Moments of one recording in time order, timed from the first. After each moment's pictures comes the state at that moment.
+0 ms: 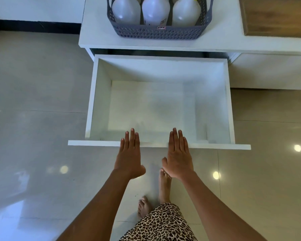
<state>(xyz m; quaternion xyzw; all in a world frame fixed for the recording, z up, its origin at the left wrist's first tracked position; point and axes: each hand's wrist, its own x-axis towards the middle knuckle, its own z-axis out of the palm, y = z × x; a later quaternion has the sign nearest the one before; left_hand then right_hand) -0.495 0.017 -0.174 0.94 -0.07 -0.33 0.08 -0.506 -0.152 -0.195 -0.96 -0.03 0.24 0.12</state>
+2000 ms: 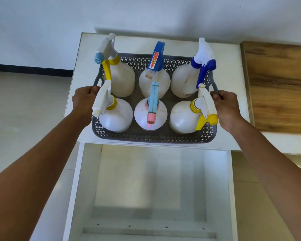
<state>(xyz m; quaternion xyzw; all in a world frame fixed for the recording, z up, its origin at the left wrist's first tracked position) -0.037 0.053 -0.060 0.80 0.30 -0.03 0.52 -0.024 -0.272 -0.107 -0.82 0.25 0.07 0.51</state>
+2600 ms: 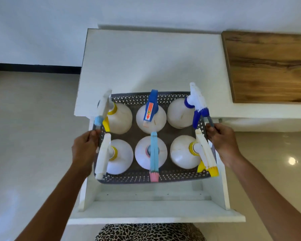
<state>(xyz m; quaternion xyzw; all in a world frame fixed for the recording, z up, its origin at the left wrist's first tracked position) -0.240 0.073 -0.055 0.84 0.32 -0.07 0.44 -0.231 -0.270 -0.089 -0.78 0.28 0.09 0.55</state>
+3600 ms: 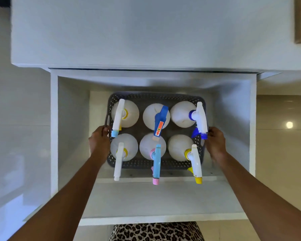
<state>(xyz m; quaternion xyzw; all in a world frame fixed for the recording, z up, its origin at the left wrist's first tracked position) -0.282 0.053 -0.303 0.83 0.37 -0.19 0.37 -0.296 -0.274 -0.307 -0.79 0.43 0.17 0.40</state>
